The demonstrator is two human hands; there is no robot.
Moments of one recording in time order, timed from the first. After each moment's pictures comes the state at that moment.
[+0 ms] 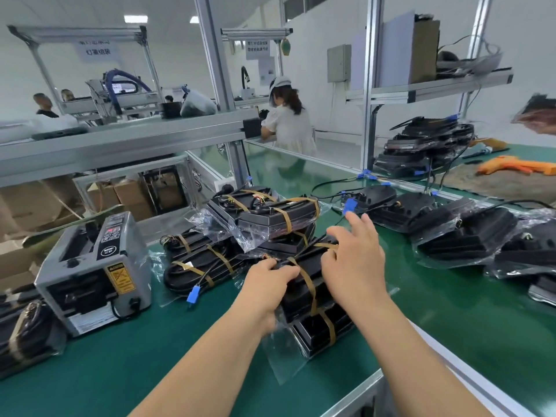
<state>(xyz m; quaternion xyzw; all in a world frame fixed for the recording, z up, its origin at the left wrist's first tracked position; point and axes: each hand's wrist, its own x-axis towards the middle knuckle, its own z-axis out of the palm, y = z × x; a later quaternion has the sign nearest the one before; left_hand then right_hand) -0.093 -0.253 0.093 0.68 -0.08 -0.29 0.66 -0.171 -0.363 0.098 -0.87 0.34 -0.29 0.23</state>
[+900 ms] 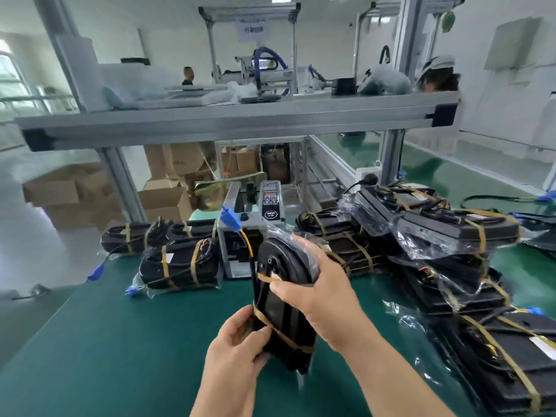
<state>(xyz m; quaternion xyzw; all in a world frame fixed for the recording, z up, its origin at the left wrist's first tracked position) -0.064 -0.012 0.033 0.55 0.13 -0.05 0.82 -0.050 -0.156 0.084 -0.74 -0.09 -0.12 0.66</state>
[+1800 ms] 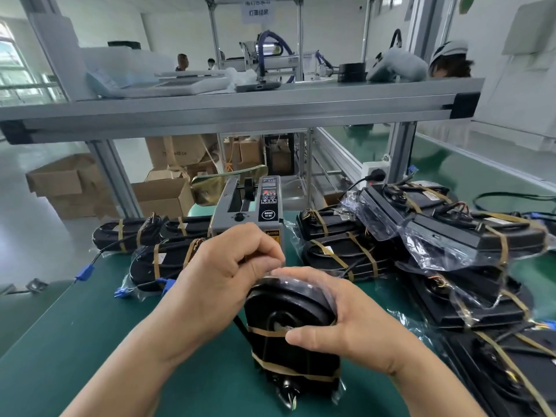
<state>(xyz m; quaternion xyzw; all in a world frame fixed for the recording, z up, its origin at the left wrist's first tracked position) -0.017 -0.002 0.148 0.83 -0.35 0.14 0.41 -0.050 -0.203 0.090 -0.74 -0.19 0.06 0.64</state>
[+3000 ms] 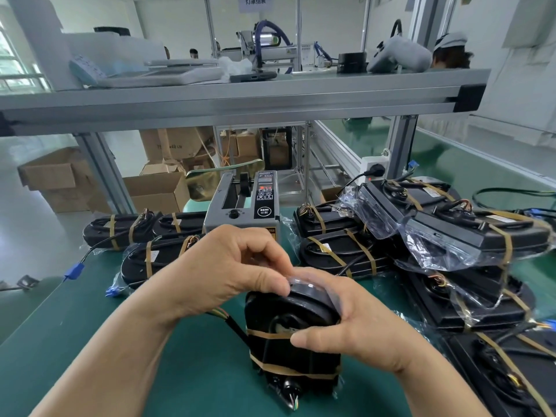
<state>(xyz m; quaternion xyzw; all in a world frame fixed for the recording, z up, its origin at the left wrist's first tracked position) 0.014 -0.004 0.161 0.78 -0.36 -0.13 0.49 -0.047 -0.208 0.097 -0.72 -0.19 0.11 0.66</state>
